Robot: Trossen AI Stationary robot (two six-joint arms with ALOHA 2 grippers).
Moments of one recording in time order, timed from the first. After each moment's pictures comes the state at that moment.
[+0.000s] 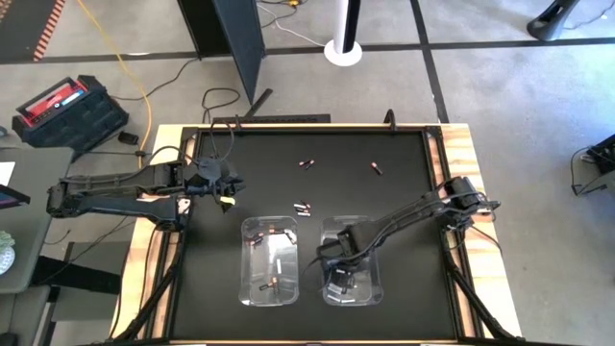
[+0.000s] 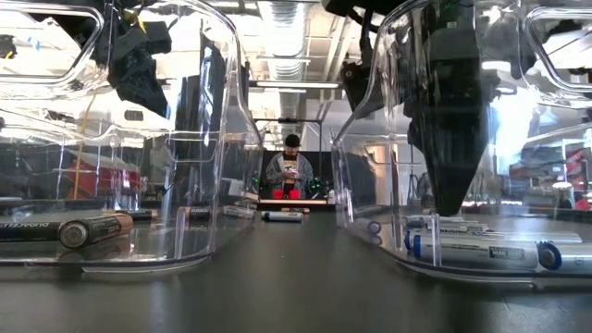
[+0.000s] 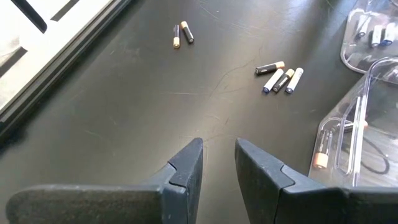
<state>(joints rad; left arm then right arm) 0.20 0.79 0.66 -0.59 -0.23 -0.14 0.33 1.95 1.37 -0.86 -0.05 0.60</state>
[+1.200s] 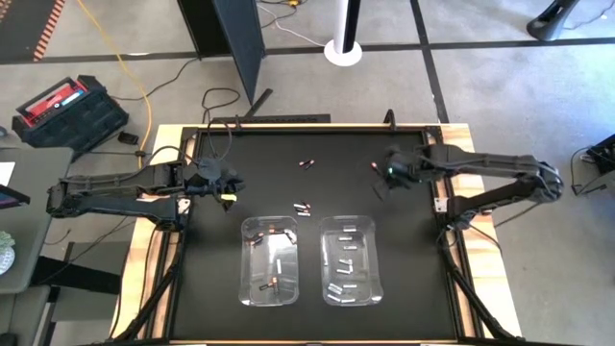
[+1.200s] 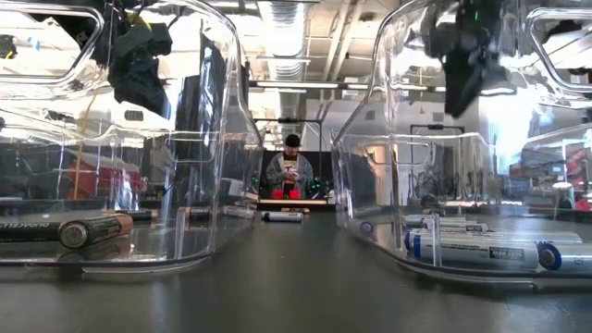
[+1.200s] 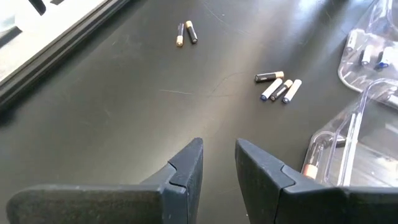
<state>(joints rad) 0.20 0.79 0.66 -0.59 -0.23 -0.25 -0.18 1.17 1.04 -1.08 0.27 0.72</state>
